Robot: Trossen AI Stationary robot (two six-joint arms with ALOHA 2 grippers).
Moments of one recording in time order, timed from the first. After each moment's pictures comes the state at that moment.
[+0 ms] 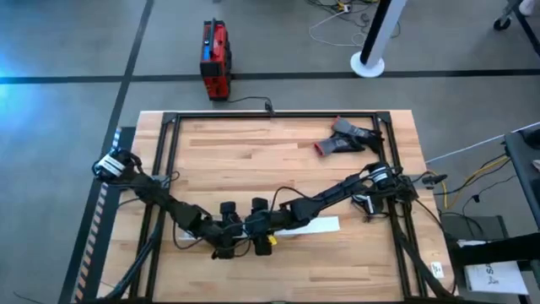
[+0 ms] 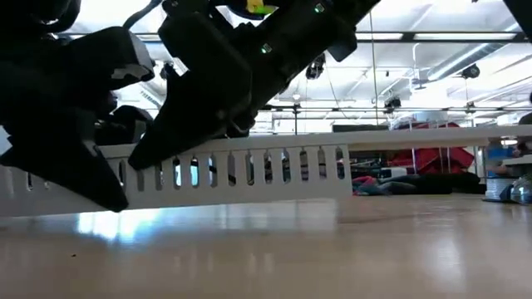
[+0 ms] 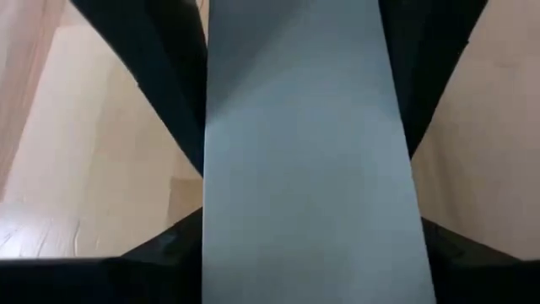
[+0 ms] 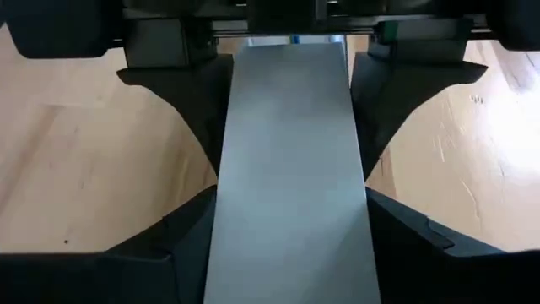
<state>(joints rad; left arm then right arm) -0.56 1.62 0.70 0.01 -0.43 -0.38 0.24 2.27 1.52 0.01 0.12 0.10</state>
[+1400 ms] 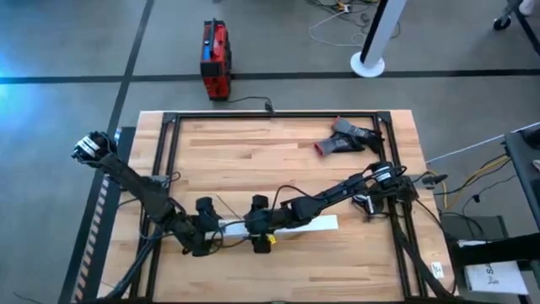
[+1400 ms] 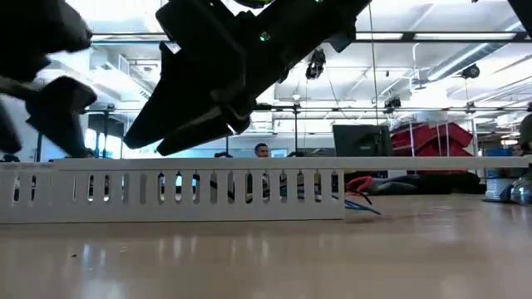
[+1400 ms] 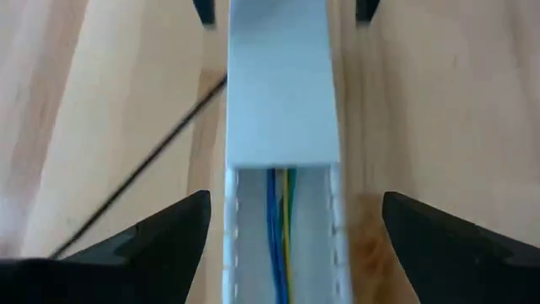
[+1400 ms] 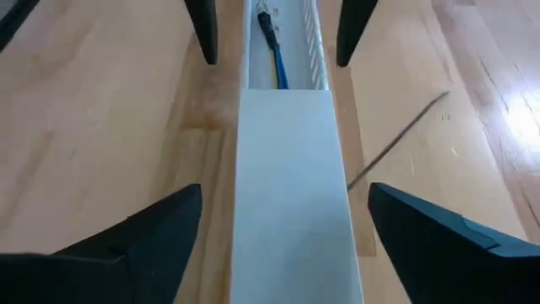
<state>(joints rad) -0.71 1.25 0.57 -0.36 -0.41 -0.66 0.26 2.24 1.52 -0.01 0.14 0.13</state>
